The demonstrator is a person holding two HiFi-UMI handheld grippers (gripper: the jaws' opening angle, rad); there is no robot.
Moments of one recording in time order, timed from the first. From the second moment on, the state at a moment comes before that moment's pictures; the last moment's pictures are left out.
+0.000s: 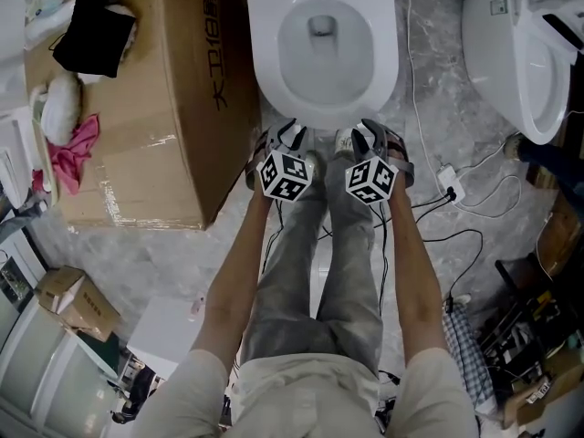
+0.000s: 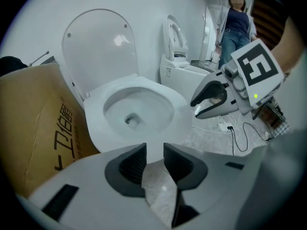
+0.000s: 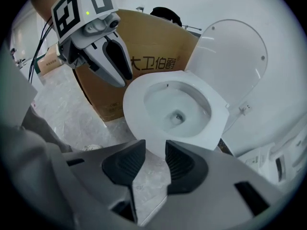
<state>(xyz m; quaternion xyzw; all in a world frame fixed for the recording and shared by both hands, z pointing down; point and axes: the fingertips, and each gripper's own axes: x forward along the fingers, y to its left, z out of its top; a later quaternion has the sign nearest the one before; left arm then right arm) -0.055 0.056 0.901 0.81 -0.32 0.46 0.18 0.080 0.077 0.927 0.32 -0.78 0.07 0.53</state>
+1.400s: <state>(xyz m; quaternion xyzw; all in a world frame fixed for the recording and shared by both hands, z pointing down) -0.044 0.022 0.607 0.87 -0.43 0.24 0.10 0.087 0.044 0.590 0.53 -0.81 0.08 0.24</state>
